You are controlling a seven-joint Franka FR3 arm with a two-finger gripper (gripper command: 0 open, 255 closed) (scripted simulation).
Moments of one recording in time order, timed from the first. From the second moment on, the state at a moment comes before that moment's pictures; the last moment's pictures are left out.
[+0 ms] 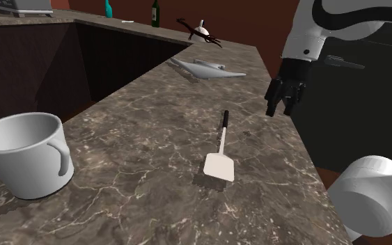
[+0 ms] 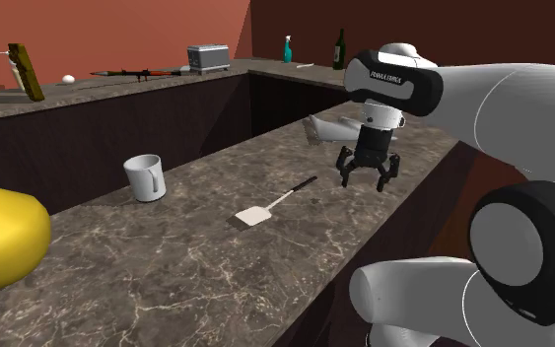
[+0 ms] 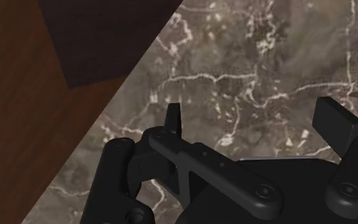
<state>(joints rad) -0.02 -0.79 -0.06 -2.44 0.11 1.47 0.10</state>
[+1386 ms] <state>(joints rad) -0.20 -0.81 0.61 -2.33 0.36 1.64 1.13</state>
